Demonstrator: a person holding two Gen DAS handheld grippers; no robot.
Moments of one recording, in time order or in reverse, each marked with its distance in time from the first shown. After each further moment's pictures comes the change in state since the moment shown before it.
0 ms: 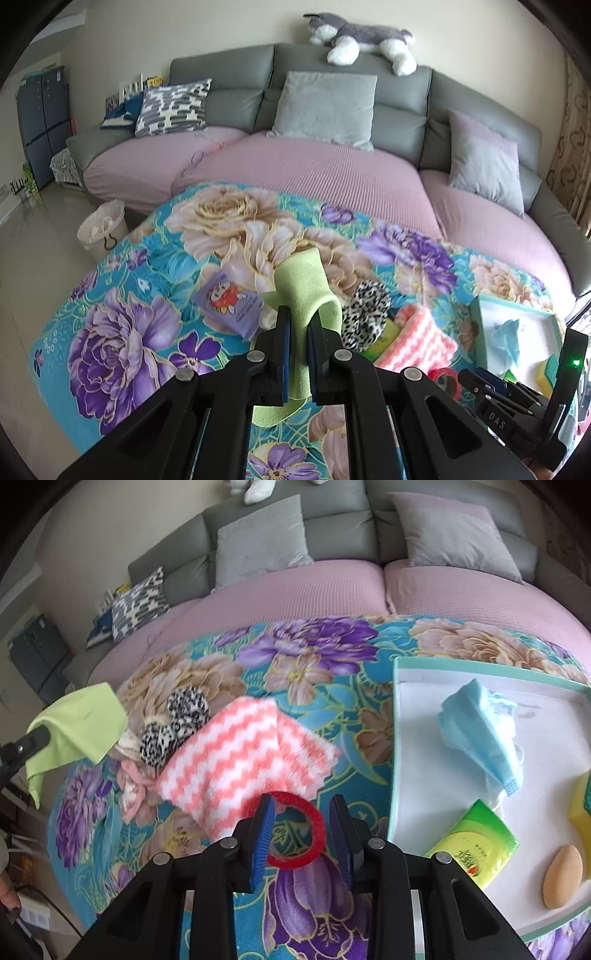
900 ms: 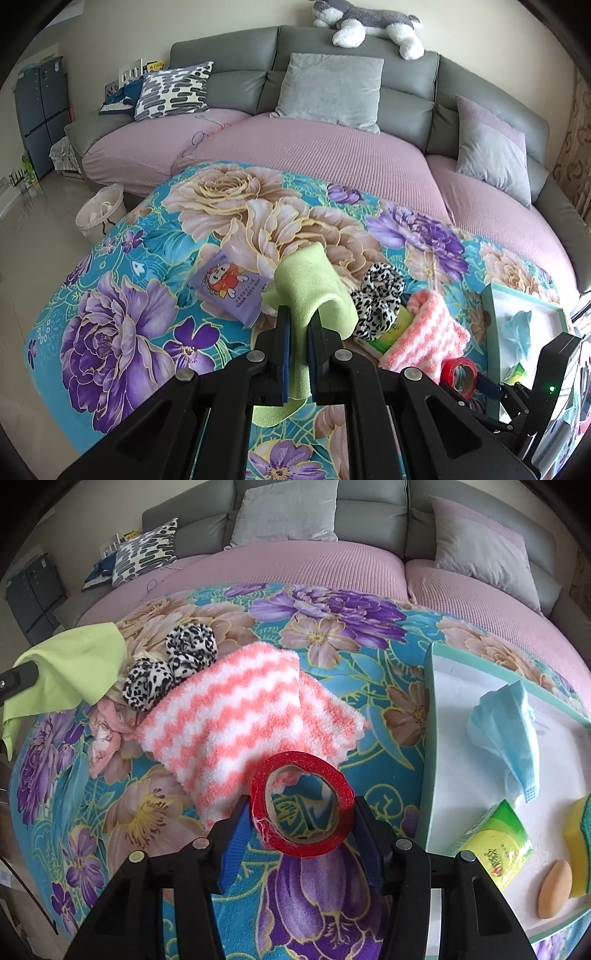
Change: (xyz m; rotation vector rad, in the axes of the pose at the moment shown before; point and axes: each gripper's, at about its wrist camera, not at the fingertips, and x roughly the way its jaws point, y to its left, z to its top) left arm 0.028 0.005 -0.010 -0.007 0.086 0.013; right arm 0.021 0.031 -0.011 -0.154 0.071 -0.115
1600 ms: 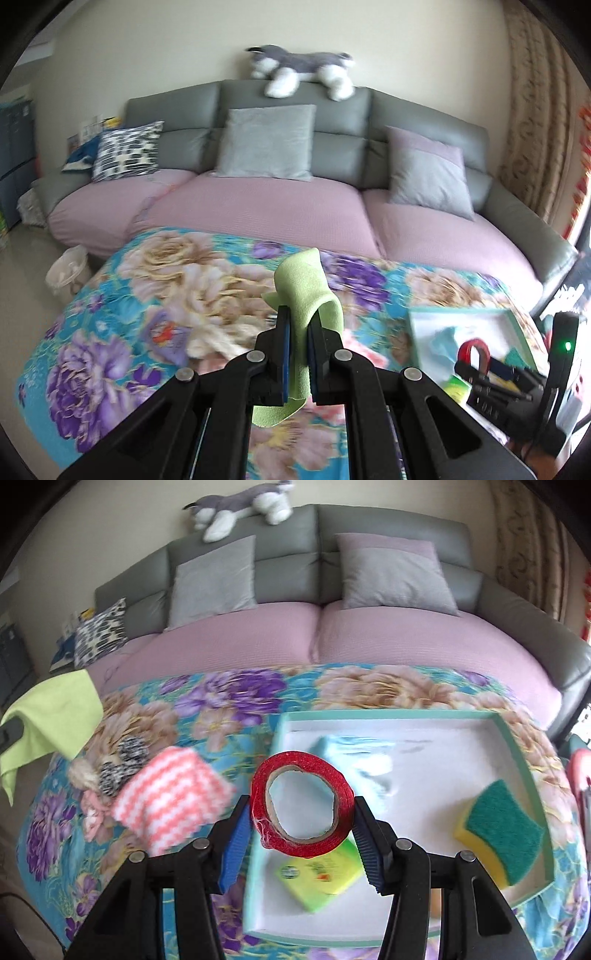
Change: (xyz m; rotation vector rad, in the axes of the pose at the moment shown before) left arm -0.068 -0.062 0.011 0.106 -0.203 -0.141; right arm -0.087 -0.106 -0.002 0.228 -0.198 -0.120
